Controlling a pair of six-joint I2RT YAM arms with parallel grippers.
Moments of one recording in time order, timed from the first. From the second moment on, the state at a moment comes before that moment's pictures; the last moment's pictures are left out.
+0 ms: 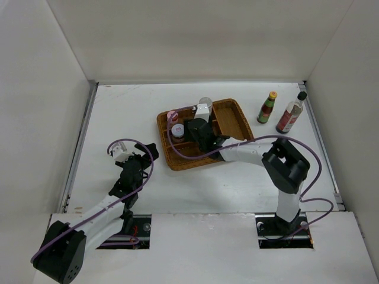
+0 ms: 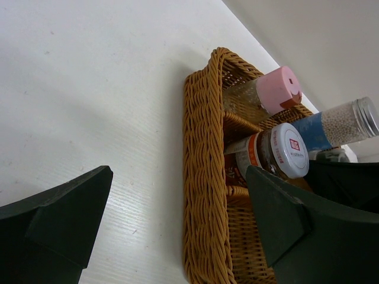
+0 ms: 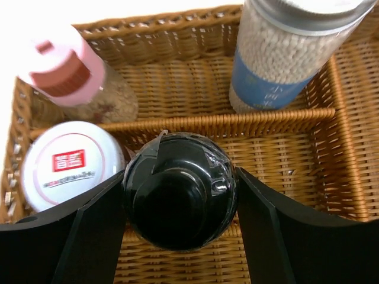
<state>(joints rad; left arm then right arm) -0.45 0.82 0.08 0.53 -0.53 -0.85 0.86 1.87 1.21 0.17 0.58 0.38</state>
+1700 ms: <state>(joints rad) -0.45 0.87 0.08 0.55 -0.52 -0.85 0.15 1.85 1.38 0.01 0.61 0.25</state>
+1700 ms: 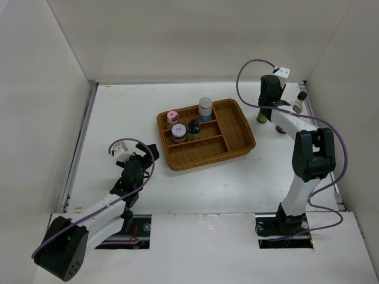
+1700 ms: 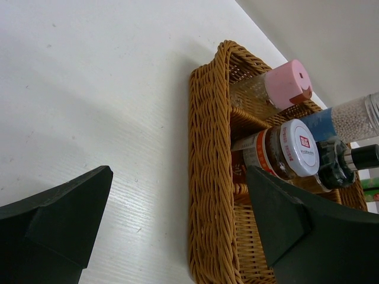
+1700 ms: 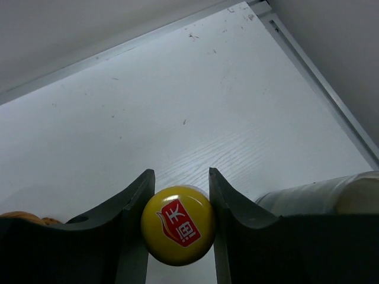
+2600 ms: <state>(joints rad) -0.45 0.85 0.08 0.55 -0.52 -0.85 0.70 1.55 1.24 0.13 0.62 0.22</state>
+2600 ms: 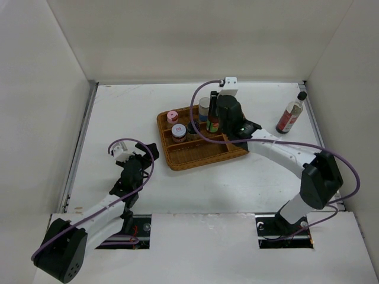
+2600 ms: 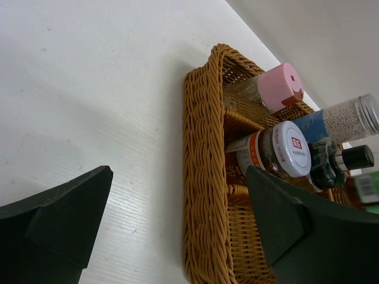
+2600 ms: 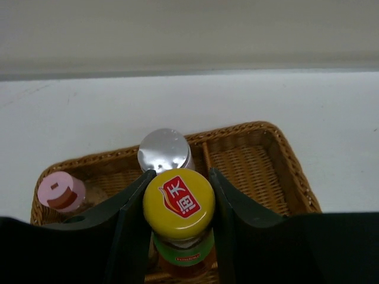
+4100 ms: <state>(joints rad) -0.45 0.85 0.08 0.55 -0.51 -0.85 0.57 1.25 1.01 0.26 0.66 0.26</state>
